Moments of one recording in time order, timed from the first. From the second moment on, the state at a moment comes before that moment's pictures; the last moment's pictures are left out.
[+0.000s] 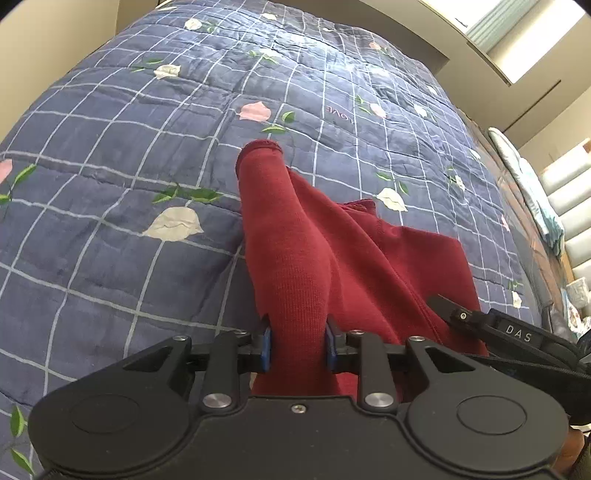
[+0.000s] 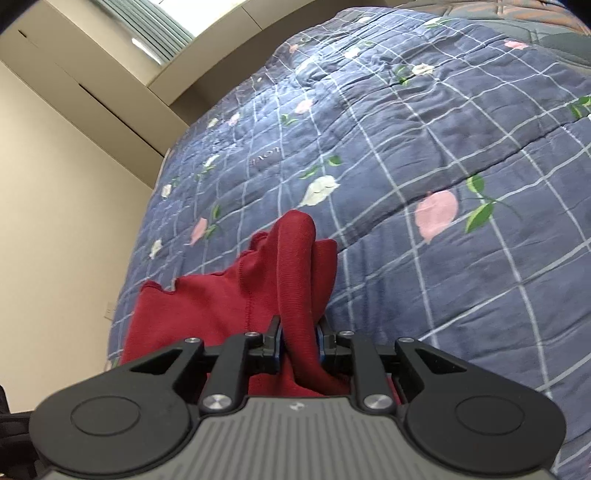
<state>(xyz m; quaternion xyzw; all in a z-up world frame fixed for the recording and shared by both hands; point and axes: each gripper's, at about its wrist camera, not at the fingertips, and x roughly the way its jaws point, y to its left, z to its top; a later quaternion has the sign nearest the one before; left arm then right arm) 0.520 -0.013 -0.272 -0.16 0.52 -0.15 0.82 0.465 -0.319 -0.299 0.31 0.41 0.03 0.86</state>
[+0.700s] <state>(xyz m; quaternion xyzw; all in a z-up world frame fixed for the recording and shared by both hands) 0.516 -0.007 -0.276 -0.11 0.53 -0.10 0.83 0.442 -0.304 -0.267 0.18 0.40 -0.04 0.90</state>
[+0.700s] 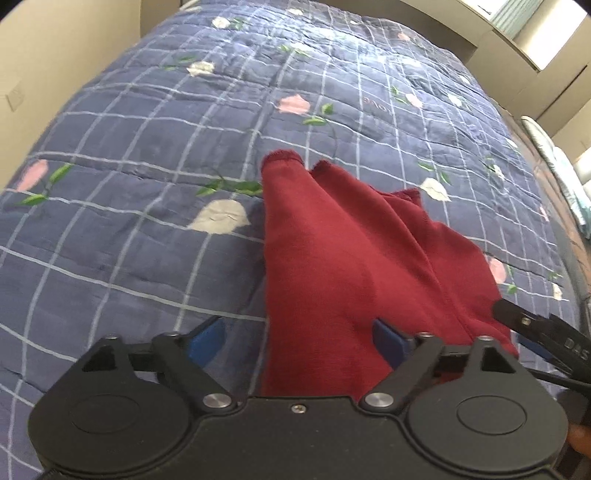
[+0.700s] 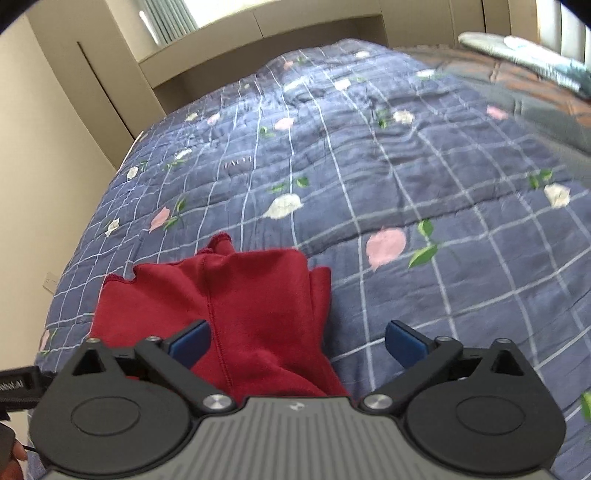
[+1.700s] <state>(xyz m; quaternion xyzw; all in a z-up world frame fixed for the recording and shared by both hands) 0.285 -0.033 -0.096 -0.07 0.37 0.00 0.93 0.201 -0.333 -0.075 0.06 0.24 0.07 0.97</state>
